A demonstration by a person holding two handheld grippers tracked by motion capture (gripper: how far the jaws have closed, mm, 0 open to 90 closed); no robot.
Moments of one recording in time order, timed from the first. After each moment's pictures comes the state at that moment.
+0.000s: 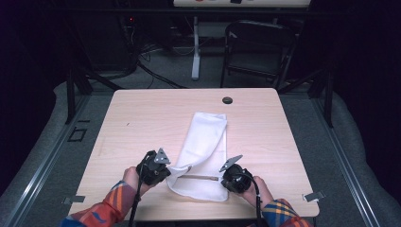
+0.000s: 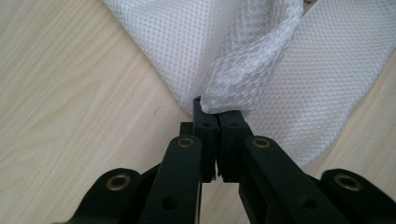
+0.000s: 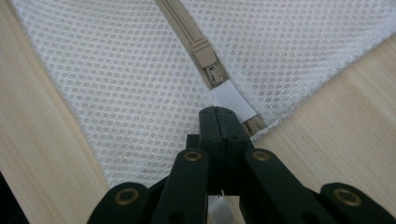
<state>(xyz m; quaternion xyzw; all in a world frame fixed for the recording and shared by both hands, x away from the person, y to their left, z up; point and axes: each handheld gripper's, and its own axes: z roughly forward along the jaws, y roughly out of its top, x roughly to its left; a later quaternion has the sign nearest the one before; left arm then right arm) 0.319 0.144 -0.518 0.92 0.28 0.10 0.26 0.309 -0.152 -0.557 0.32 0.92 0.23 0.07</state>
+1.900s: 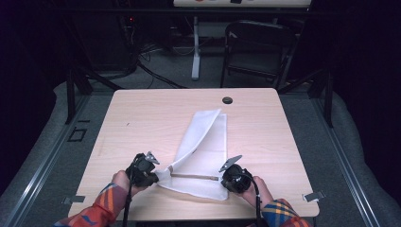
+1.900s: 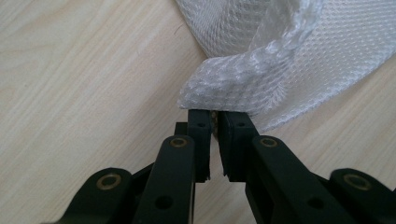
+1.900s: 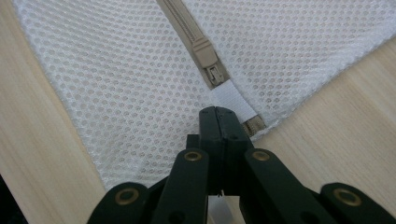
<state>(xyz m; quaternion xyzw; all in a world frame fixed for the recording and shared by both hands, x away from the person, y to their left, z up) 0.324 0.176 -0.533 0.92 0.34 0.06 0.20 0.308 -0.151 -0.557 0.32 0.92 0.23 0.07</state>
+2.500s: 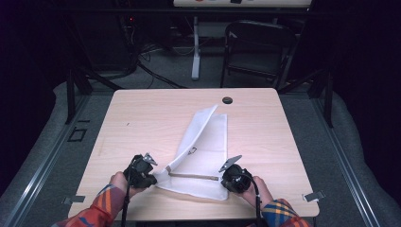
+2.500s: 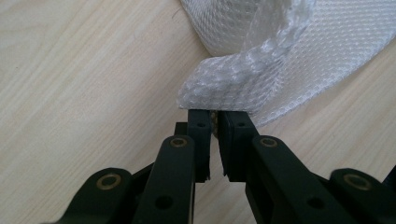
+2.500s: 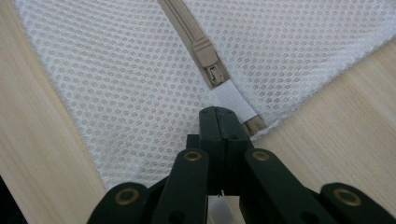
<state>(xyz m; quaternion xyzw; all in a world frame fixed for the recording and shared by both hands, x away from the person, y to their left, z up) 0.321 0.182 -0.534 0.92 0.35 0.04 0.20 0.308 -0.150 -0.557 0.32 0.92 0.23 0.08</state>
